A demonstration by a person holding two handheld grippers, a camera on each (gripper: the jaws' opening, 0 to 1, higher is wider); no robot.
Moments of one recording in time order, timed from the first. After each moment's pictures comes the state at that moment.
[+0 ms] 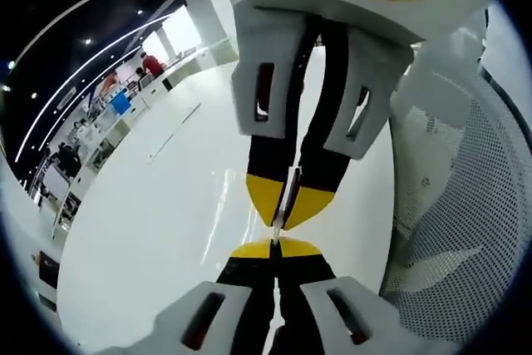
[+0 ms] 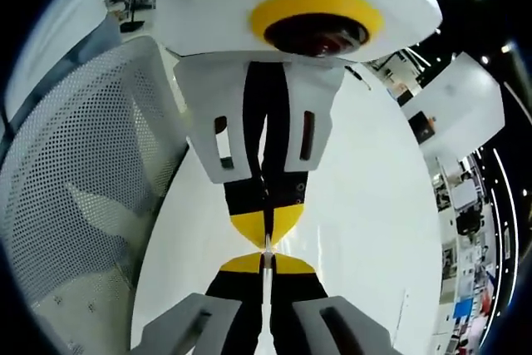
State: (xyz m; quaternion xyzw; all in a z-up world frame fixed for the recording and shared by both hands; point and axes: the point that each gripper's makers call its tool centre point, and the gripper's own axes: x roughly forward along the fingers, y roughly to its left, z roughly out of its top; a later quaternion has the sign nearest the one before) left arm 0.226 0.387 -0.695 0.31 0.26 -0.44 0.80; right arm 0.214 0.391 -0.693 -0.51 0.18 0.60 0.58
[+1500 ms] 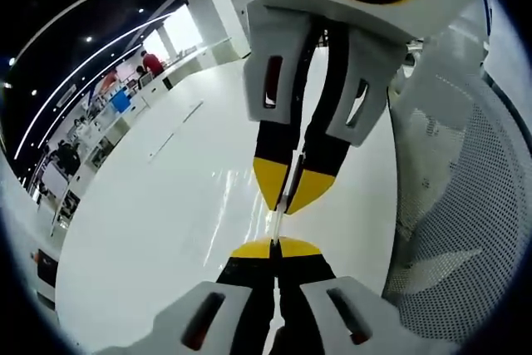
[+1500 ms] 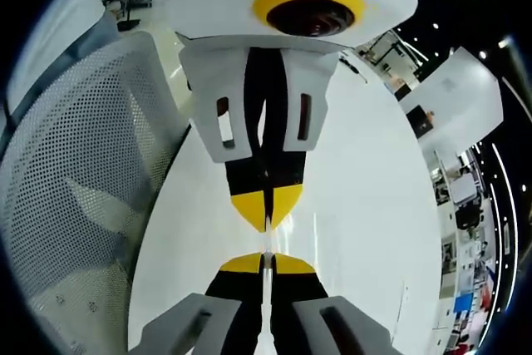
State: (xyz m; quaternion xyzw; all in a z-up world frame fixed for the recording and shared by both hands) left arm 0.230 0.388 -0.694 0.31 0.26 -0.44 0.80; right arm 0.222 0.380 -0.693 -0.52 0.19 0.59 0.59
